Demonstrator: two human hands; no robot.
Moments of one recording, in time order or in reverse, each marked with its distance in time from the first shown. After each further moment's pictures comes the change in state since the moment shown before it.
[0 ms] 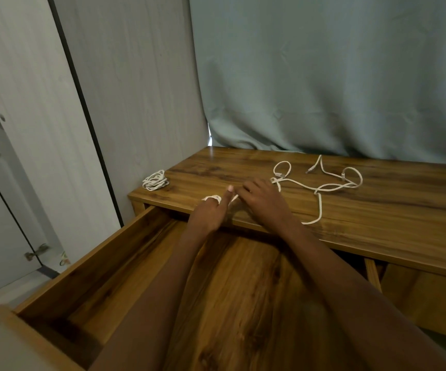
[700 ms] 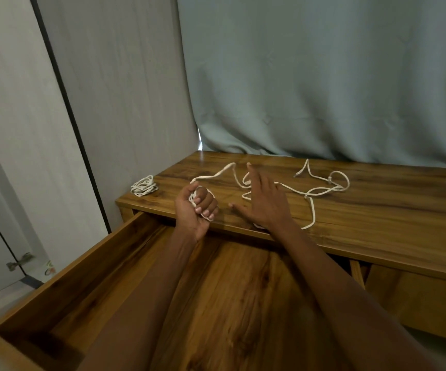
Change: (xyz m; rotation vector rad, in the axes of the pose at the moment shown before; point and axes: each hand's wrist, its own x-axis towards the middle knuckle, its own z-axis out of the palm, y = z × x) left_hand -0.002 0.015 -0.010 -1.592 -0.291 0.036; right_hand -0.008 0.012 -0.013 0.054 -0.225 0.562
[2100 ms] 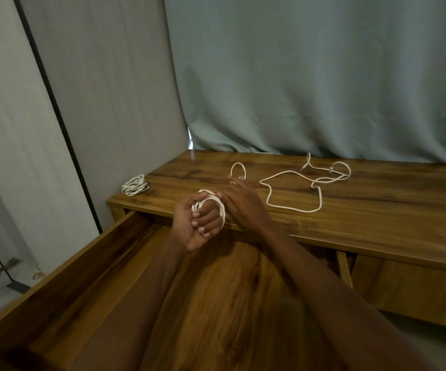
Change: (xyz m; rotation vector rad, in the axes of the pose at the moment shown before) left_hand -0.029 -0.010 0.004 -0.011 -0.299 -0.314; right_hand -0.010 -0.021 0.003 0.430 0.020 -0.287
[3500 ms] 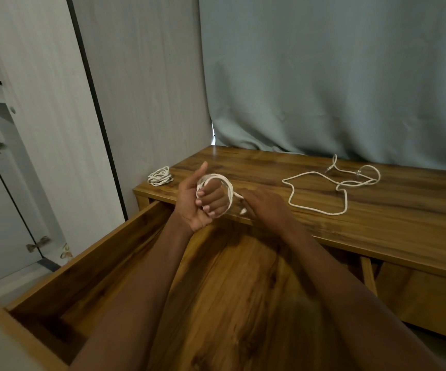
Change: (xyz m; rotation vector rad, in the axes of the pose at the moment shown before) left_hand -0.014 0.044 0.000 -0.011 -0.111 0.028; right_hand -0.010 -0.017 -0.009 -0.241 0.016 -0.172
